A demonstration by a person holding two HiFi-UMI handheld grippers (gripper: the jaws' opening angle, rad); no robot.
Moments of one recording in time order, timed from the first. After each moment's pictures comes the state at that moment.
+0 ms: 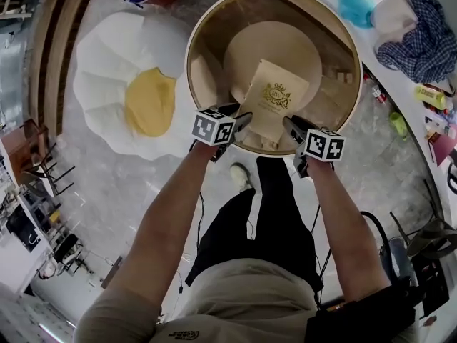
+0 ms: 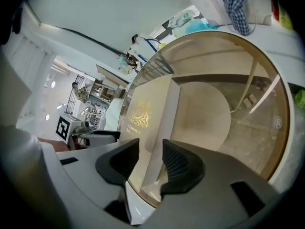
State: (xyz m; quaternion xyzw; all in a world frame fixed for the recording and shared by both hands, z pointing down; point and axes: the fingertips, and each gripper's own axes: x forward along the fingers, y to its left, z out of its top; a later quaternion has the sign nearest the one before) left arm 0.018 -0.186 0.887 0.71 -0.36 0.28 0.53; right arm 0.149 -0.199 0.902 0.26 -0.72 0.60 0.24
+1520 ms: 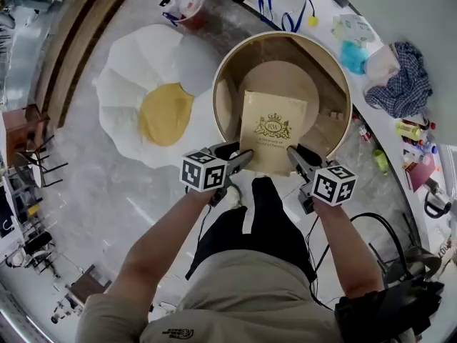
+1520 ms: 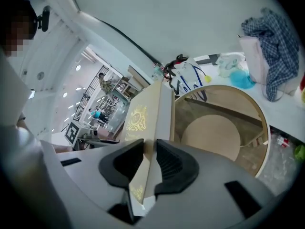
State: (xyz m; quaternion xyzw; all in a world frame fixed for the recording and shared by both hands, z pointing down) left arm 0.004 -0.152 0.681 0.70 -0.44 0.13 0.55; right arm 0.117 -0.209 0.671 0.20 -0.82 0.49 0.22
